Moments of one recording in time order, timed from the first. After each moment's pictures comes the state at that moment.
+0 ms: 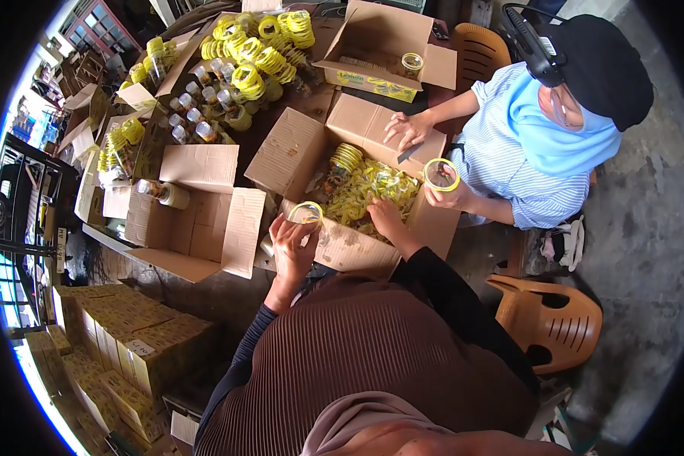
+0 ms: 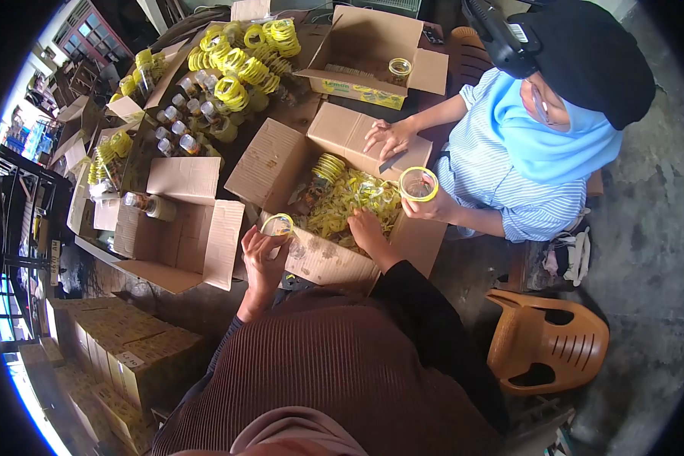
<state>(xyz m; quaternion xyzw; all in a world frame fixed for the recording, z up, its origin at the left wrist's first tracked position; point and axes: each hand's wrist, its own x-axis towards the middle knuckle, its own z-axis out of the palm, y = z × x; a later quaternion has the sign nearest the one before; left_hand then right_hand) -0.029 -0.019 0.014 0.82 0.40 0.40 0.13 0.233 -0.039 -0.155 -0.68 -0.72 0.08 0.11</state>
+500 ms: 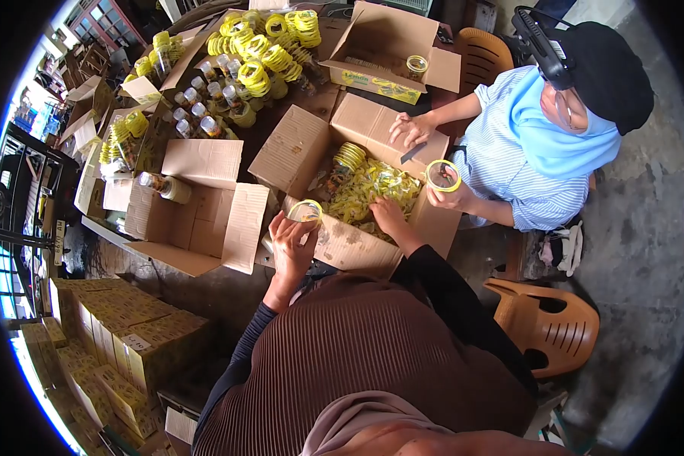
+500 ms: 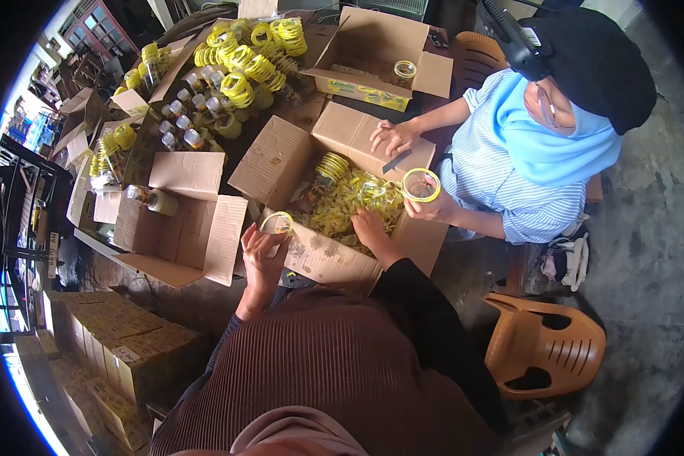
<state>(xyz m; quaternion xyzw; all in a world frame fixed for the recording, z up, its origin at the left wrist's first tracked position) -0.040 -0.020 0.012 0.82 0.40 0.40 0.12 0.238 -0.037 -0.161 -0.68 -0.72 0.06 0.11</state>
